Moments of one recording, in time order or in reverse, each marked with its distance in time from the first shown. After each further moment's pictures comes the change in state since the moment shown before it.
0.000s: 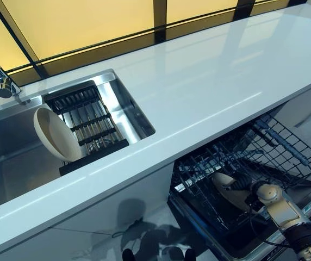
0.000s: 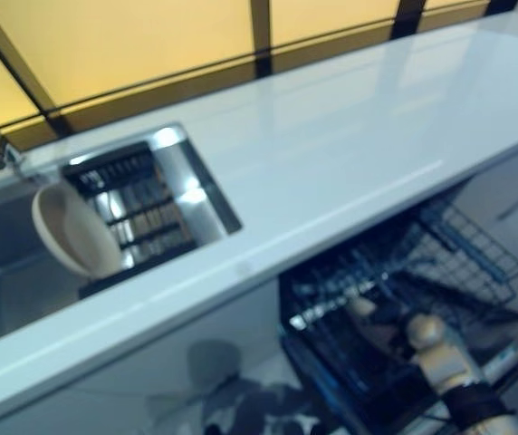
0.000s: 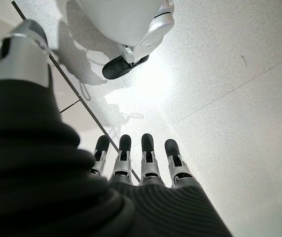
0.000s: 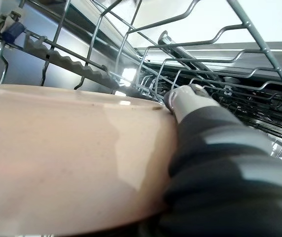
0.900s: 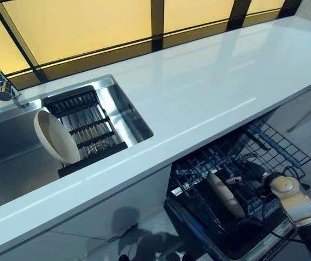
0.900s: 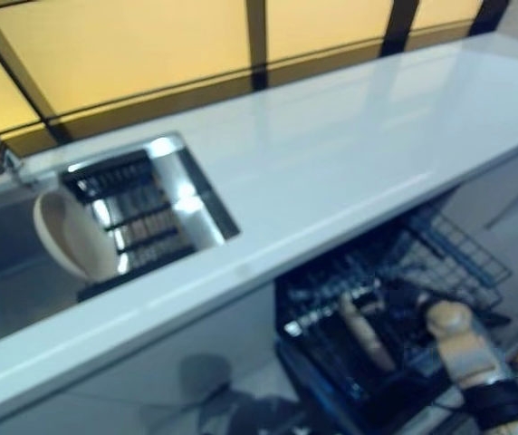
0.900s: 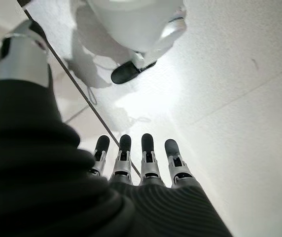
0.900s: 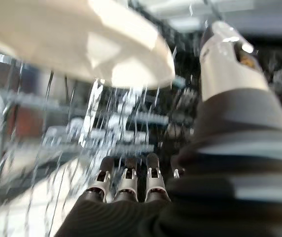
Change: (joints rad) left arm -0.004 -0.001 0.007 0.005 0.001 0.001 0.000; right arm 0.023 -0.101 -0.142 -0.169 0.104 0.124 0.028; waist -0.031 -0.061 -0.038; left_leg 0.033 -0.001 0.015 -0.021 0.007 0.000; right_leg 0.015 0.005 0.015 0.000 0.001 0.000
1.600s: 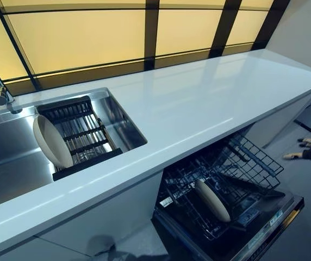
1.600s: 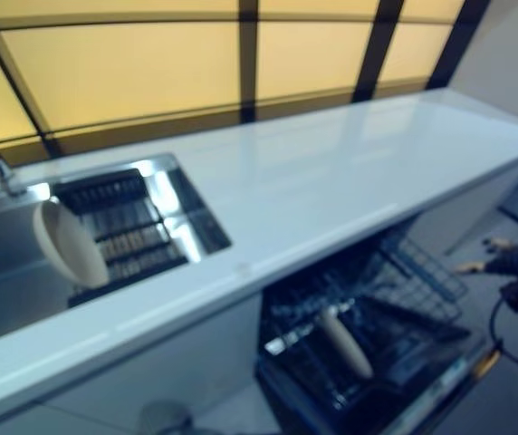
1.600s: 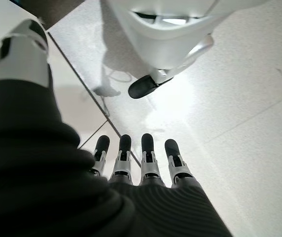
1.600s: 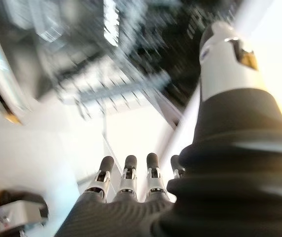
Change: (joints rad) left arm -0.005 0.016 -0.007 0.002 0.002 0.022 0.005; right arm -0.231 -0.349 -0.070 0.310 0.306 0.096 -0.148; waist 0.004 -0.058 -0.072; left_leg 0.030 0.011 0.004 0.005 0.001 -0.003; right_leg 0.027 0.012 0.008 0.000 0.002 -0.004
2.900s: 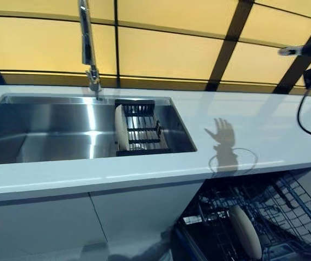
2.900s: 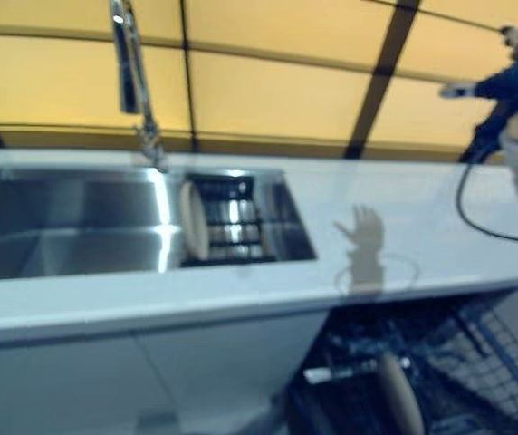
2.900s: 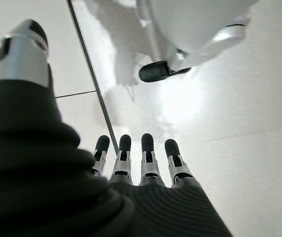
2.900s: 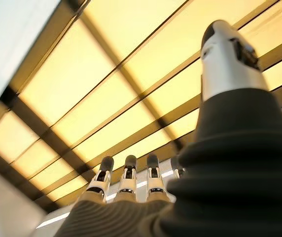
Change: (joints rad) left arm -0.082 0.013 -0.143 0.018 -0.023 0.017 0.056; right arm -0.781 0.082 0.511 0.131 -0.004 -0.230 -0.389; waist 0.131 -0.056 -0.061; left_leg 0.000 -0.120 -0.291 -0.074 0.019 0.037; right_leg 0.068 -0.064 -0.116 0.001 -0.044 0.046
